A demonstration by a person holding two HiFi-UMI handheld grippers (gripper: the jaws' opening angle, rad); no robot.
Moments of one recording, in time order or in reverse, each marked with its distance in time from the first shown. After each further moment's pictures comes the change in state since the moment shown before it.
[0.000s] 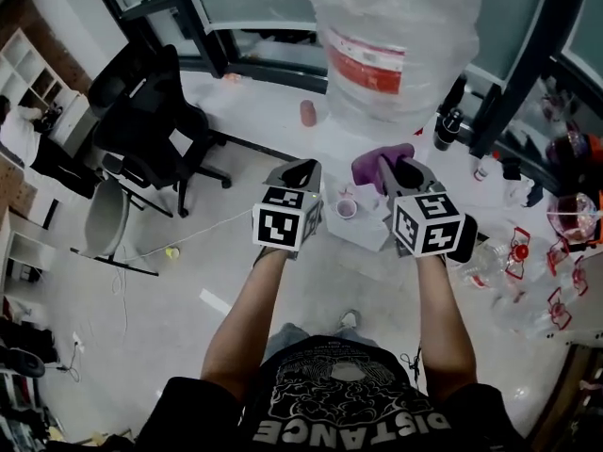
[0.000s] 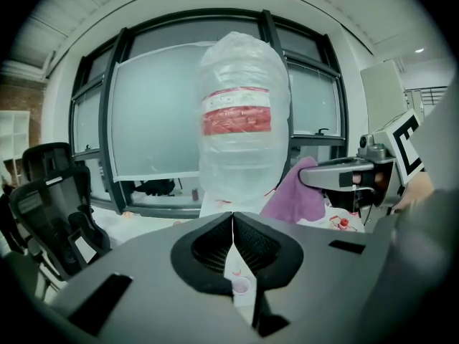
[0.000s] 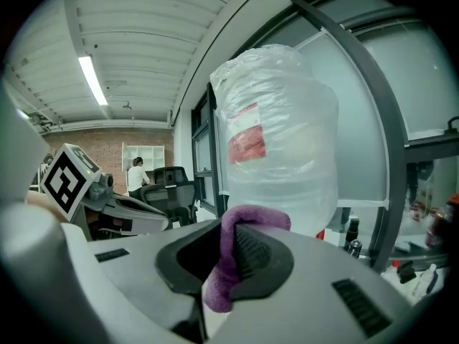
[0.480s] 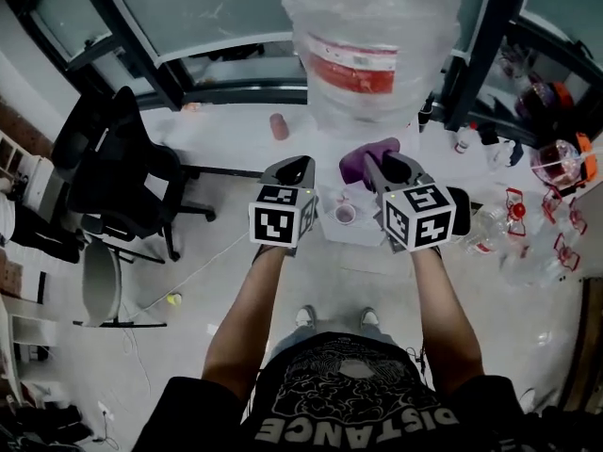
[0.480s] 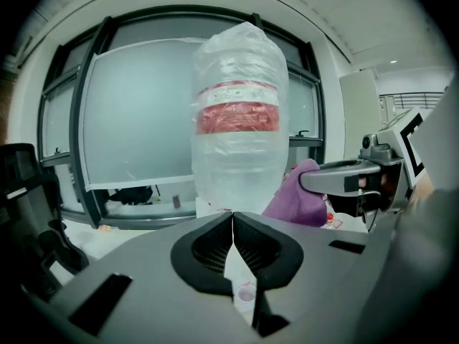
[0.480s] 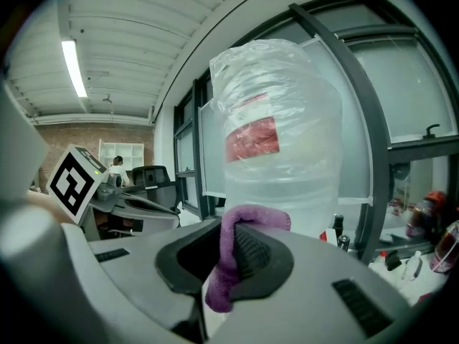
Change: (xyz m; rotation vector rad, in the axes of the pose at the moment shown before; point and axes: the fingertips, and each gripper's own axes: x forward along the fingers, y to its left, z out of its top) left arm 0.040 0.036 0.015 0.078 -0.019 -0.192; right arm 0.035 0.015 0.004 0.039 0.002 -0.167
